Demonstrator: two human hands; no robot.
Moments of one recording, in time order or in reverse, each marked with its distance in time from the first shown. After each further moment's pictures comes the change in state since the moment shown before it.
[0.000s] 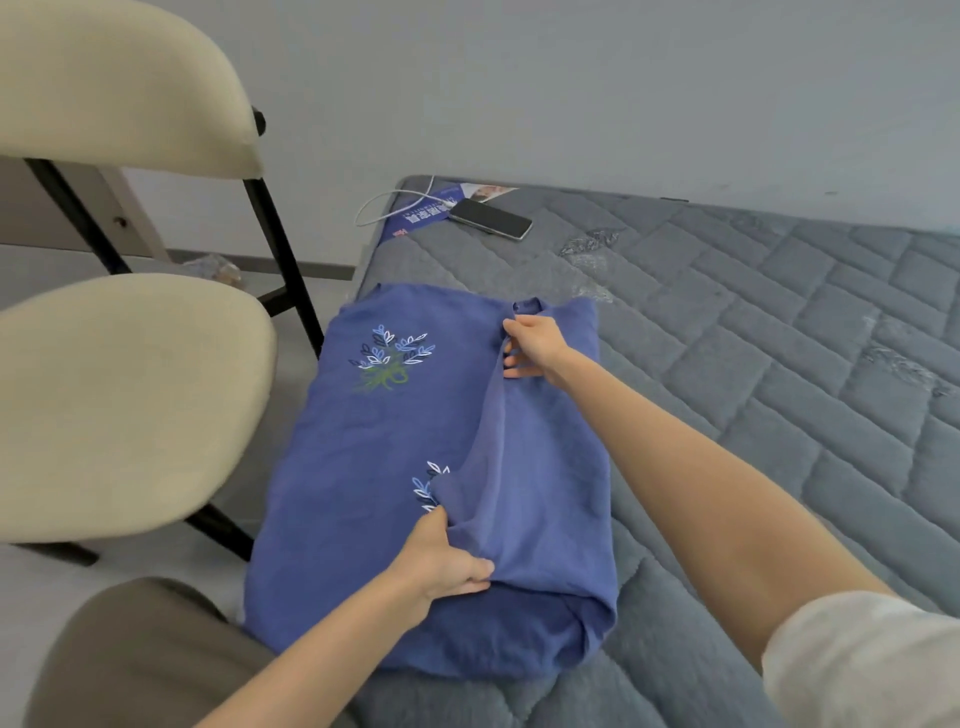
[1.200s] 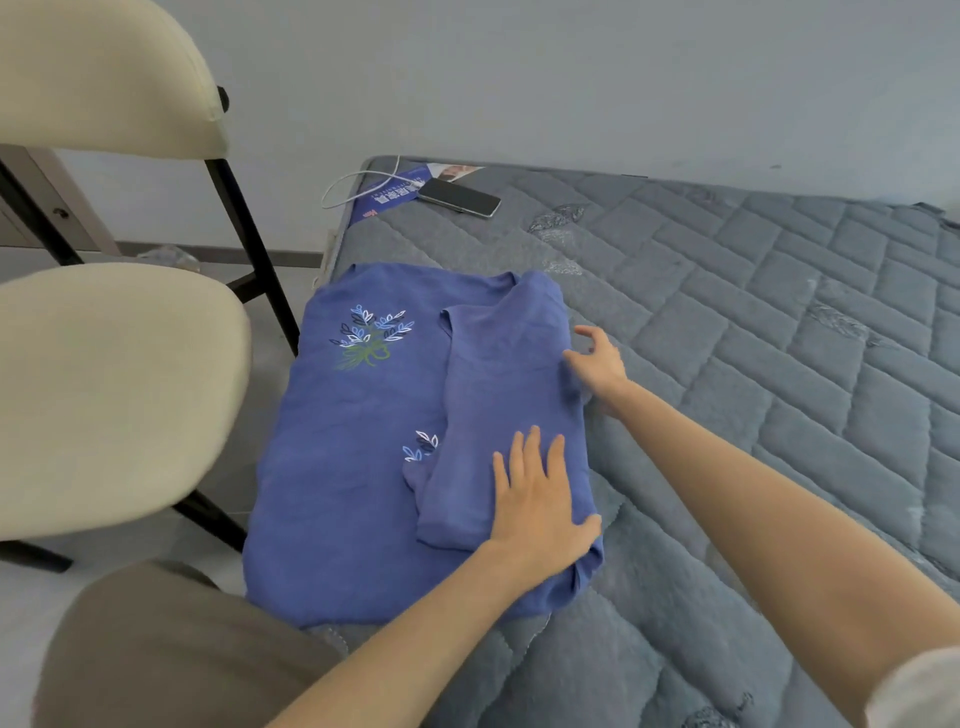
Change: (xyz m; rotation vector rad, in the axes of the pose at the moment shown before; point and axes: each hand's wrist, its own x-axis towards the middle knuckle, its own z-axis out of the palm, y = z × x) left_hand 0.005 -0.012 0.083 1.209 0.103 0.672; right_hand -0.051 0.071 -0.068 -0.315 0.325 0.011
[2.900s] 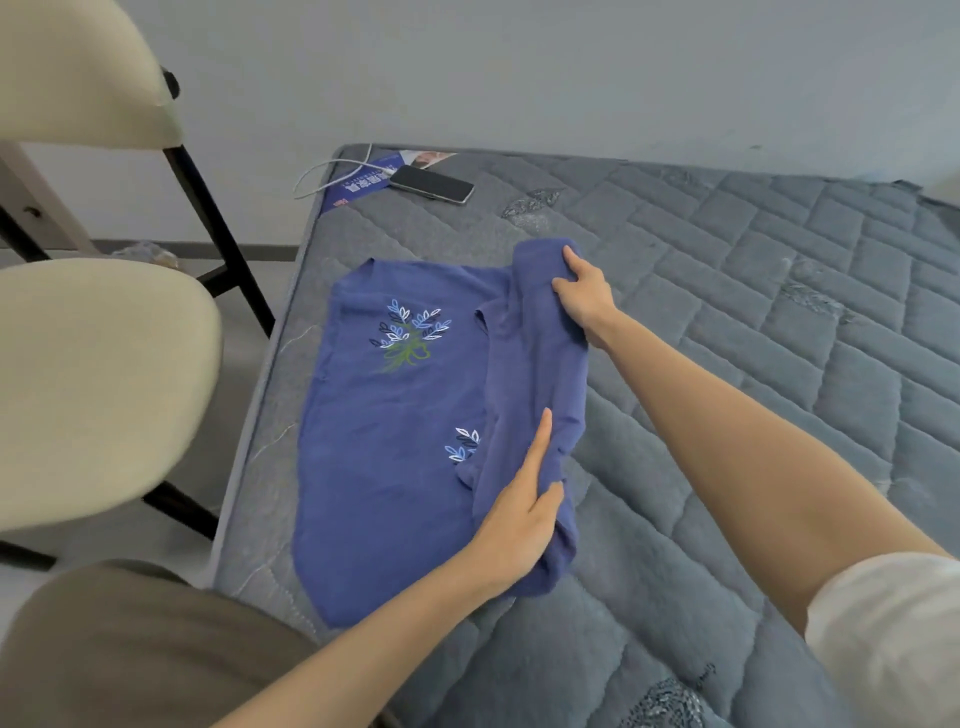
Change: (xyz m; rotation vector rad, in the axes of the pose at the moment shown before) left_hand -0.024 0.021 -0.002 -0.786 -0.034 0.057; right_hand 0.024 -0.038 -0.041 0.069 0.033 -0.154
